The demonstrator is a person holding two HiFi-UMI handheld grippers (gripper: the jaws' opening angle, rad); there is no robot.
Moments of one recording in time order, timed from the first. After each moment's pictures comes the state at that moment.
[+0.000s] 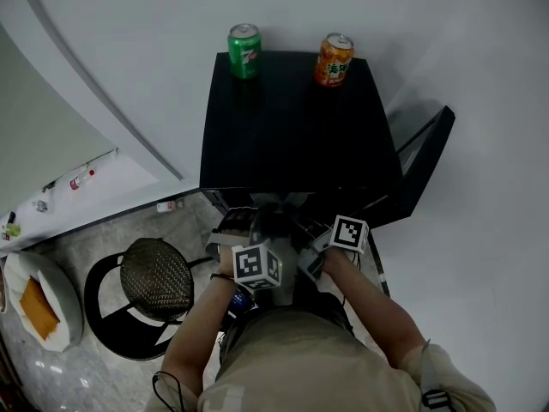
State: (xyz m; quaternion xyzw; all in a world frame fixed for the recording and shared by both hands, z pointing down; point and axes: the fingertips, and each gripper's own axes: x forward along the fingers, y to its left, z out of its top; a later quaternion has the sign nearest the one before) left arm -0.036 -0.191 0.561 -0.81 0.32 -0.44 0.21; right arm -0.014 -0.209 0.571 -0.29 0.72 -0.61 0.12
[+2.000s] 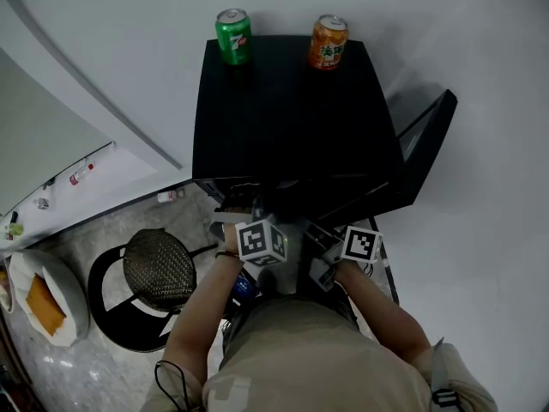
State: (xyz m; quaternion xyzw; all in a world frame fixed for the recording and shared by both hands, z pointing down) left arm -0.025 -0.223 0.560 -0.81 0.34 -0.43 0.20; right arm 0.011 -0.167 0.554 -0.29 0.77 -0.57 0.10
